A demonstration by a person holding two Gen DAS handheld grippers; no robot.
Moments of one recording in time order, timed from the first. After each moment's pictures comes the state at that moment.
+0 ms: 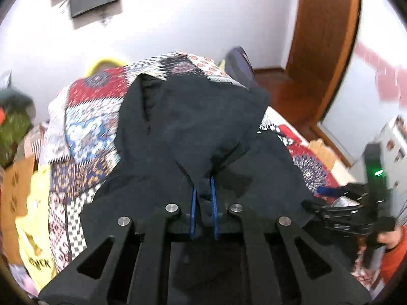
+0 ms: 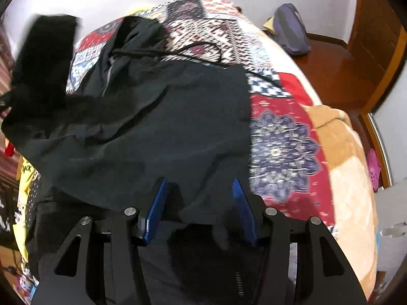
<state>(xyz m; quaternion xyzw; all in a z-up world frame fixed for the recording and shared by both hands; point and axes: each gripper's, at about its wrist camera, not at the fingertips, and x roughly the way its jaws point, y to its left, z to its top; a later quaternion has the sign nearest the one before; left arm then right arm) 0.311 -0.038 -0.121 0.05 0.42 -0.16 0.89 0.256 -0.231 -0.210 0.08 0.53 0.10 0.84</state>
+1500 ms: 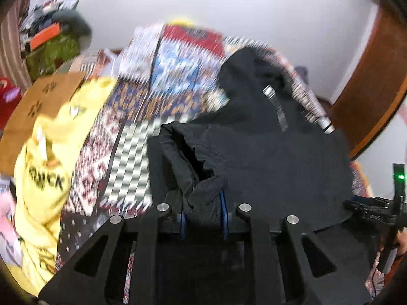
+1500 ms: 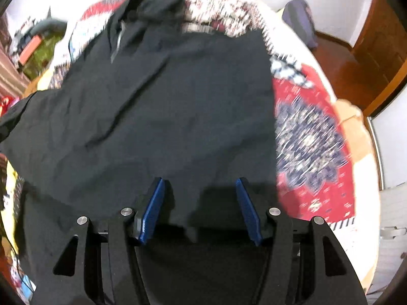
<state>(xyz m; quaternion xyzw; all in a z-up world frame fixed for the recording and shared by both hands) 0.273 0.132 -0.205 -0.09 0.46 -0.01 0.89 0.258 -0.178 -0.235 0.03 0.58 0.09 0.81</state>
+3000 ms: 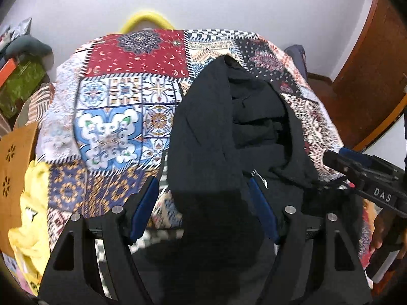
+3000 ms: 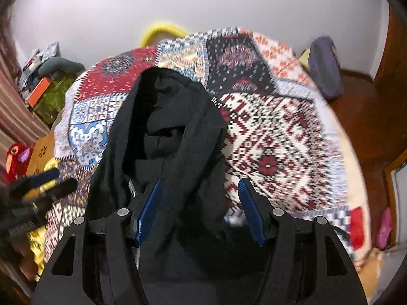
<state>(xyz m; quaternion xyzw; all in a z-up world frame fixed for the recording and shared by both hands) 0.541 0.045 -0.195 -0.02 0.50 -0.06 0.86 0.500 -0.126 -0.177 0.08 0.50 0.12 0.86</state>
